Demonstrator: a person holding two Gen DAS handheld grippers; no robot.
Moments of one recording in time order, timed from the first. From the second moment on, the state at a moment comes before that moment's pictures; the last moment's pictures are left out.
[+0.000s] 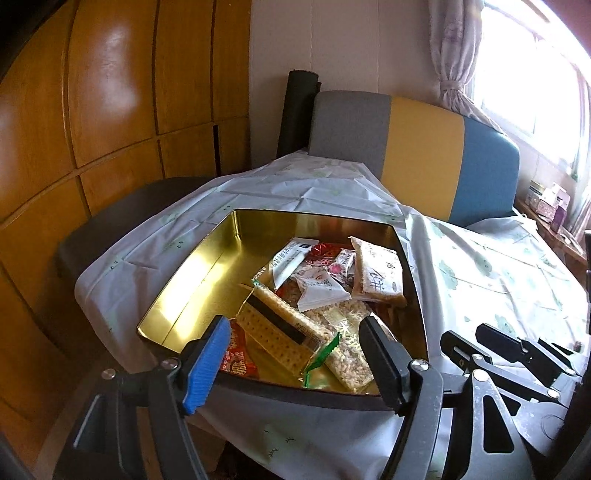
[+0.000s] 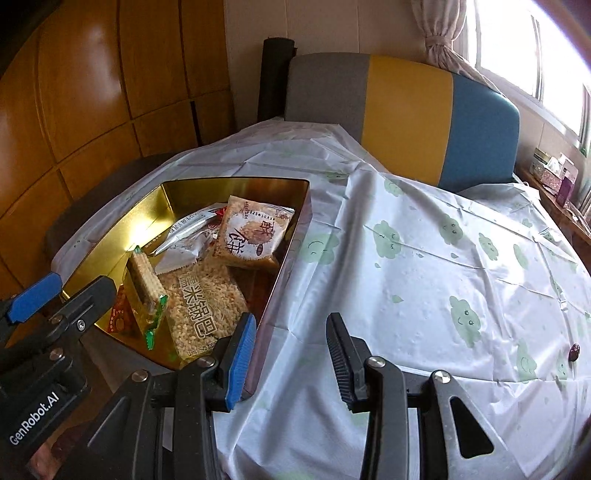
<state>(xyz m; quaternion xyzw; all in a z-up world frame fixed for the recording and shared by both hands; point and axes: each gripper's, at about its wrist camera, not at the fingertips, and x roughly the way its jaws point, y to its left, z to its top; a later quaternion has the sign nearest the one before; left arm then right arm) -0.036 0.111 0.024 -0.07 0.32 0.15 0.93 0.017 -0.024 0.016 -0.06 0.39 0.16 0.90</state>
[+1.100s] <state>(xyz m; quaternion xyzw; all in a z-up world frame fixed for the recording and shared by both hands) -0.039 0.118 0.028 -0.08 0.31 0.16 0.93 0.011 -0.016 0.018 -0.07 0.39 0.17 0.90</state>
